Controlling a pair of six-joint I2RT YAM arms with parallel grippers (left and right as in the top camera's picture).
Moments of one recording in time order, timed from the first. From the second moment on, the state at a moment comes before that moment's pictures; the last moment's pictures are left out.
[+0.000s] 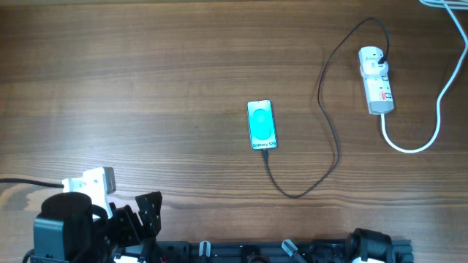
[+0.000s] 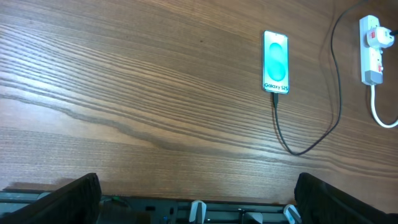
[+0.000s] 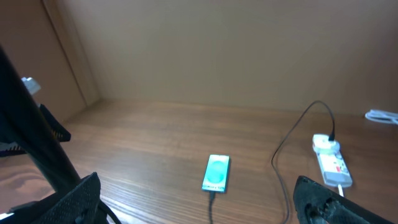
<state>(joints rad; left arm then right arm) -0.16 0.59 1.25 -1.57 0.10 -0.44 -0.24 0.26 1.75 -1.61 -0.56 0.02</state>
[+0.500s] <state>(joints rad) -0.16 0.59 1.25 -1.57 0.10 -0.44 -0.16 0.02 0.56 -0.48 -0.76 -0.12</state>
